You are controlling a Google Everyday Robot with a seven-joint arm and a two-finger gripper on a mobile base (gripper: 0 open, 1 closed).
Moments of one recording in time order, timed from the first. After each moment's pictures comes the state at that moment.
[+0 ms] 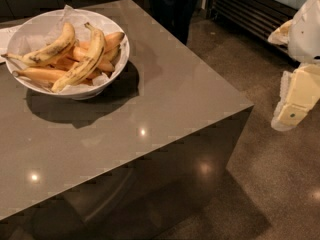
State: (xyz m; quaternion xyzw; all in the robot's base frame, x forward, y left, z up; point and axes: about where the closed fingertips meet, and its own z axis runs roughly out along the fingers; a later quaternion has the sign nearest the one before) arm 0.438 -0.217 0.976 -0.60 0.78 -0.03 0.16
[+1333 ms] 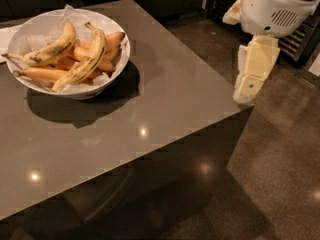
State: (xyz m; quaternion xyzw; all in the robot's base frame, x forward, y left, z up) arm 0.485 -0.150 0.993 -0.67 0.72 -0.01 0.18
